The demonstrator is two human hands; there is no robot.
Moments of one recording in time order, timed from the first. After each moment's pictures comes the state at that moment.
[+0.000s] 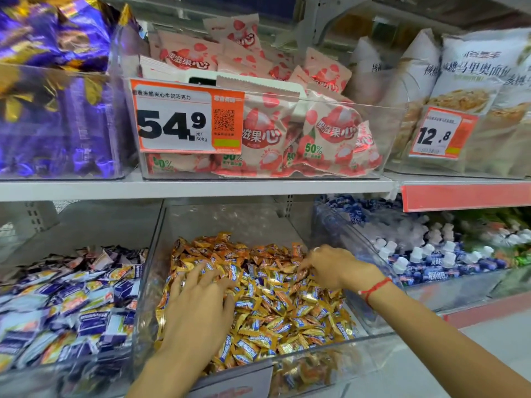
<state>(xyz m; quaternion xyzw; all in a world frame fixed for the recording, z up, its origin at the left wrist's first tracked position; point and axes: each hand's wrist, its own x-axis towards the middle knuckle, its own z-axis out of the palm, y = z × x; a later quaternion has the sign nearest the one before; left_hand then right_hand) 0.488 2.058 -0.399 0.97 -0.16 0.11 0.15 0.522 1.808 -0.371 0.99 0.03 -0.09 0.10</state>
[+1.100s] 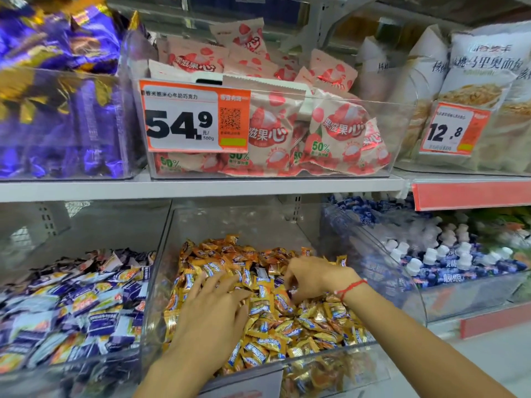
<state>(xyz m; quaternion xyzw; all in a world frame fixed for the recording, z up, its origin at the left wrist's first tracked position) 0.492 2.061 -0.411 0.95 -0.27 0.13 0.13 0.543 1.843 -0.385 0.99 0.10 -0.13 0.01</state>
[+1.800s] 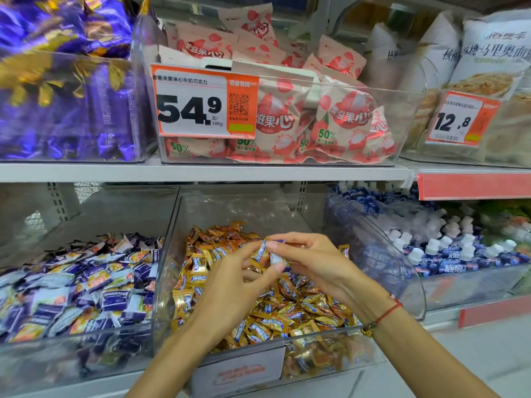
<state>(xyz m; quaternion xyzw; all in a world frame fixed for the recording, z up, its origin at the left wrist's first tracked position) 0.475 2.045 -0.384 0.82 -0.23 0.03 0.52 0.475 1.880 -0.357 0.72 0.02 -0.01 -0.70</state>
